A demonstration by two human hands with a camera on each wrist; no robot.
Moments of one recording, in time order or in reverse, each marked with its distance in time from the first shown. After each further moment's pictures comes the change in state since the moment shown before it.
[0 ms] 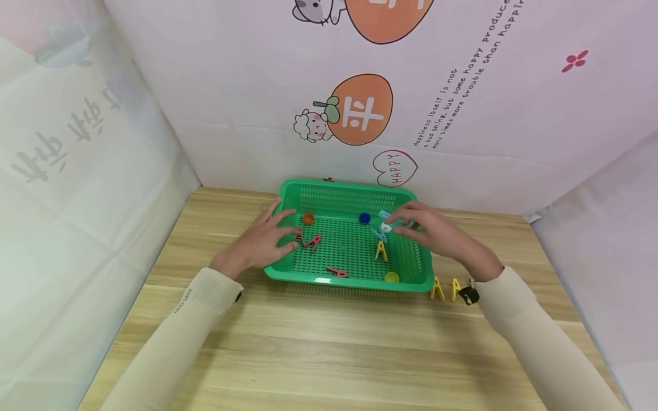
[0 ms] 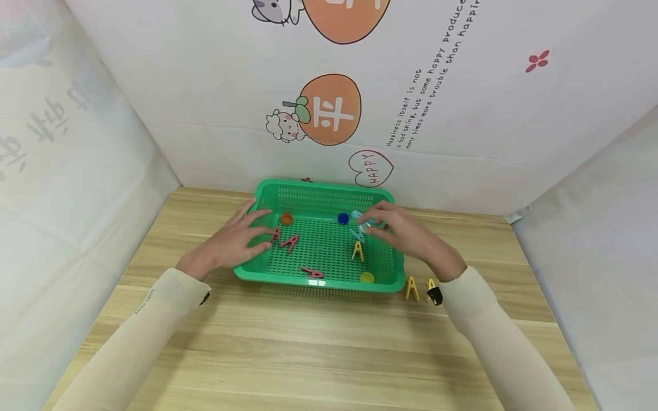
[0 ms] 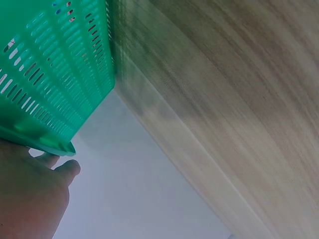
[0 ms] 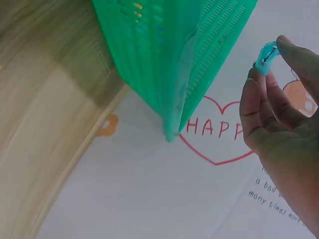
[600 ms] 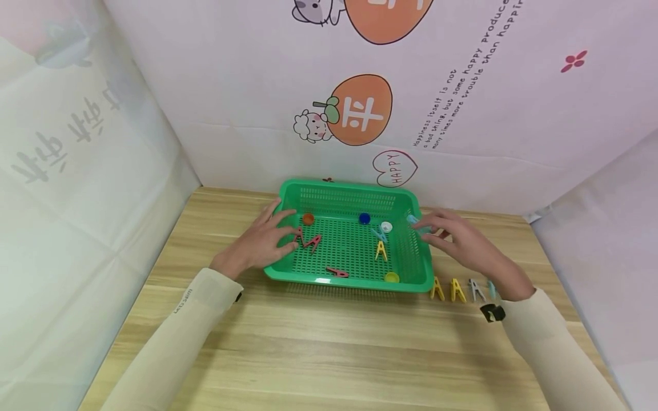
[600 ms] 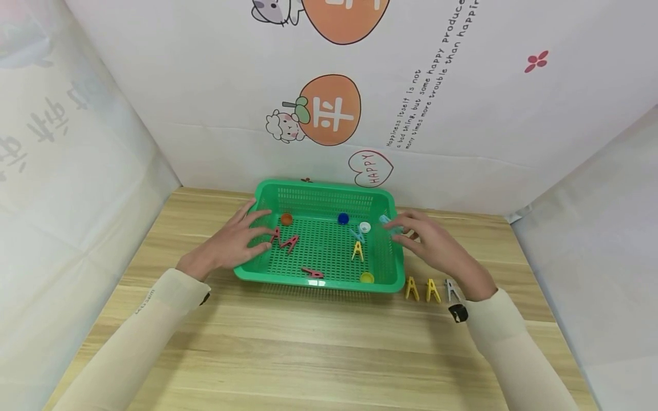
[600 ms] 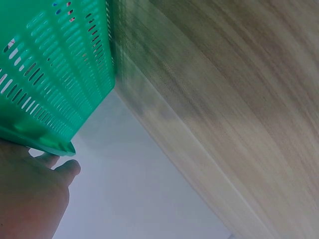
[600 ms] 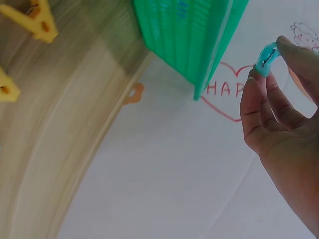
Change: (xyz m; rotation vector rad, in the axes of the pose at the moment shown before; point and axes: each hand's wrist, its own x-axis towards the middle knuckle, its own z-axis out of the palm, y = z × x) left_hand 0.000 0.000 0.000 0.003 -0.002 -0.002; right_hand -0.050 0.025 -0.007 -0.008 0.089 0.123
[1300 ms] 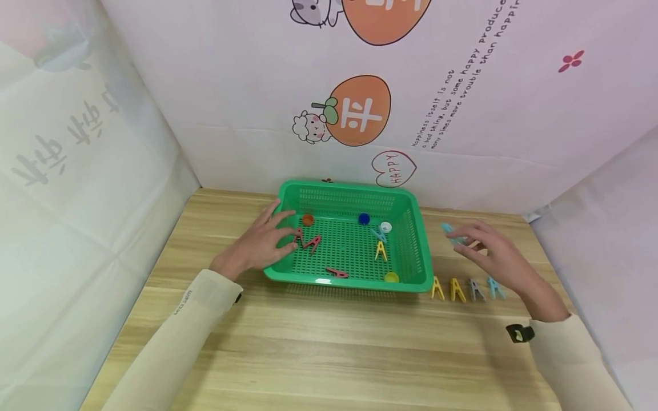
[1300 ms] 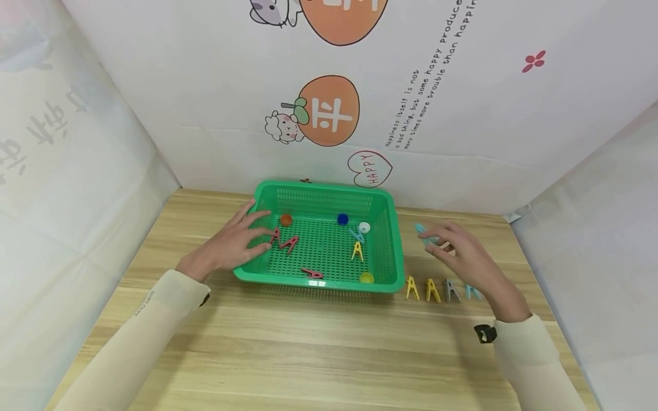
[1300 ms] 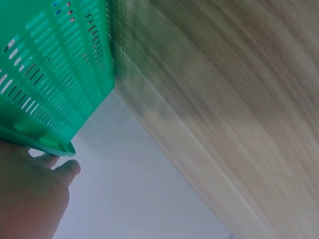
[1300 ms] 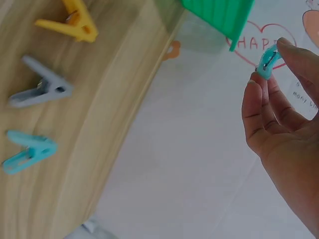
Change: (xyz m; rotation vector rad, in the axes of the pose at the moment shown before) left_hand -0.001 0.001 -0.002 0.010 0.001 0.002; right_hand -0.052 0.044 -0.007 -0.024 0.185 -0.076
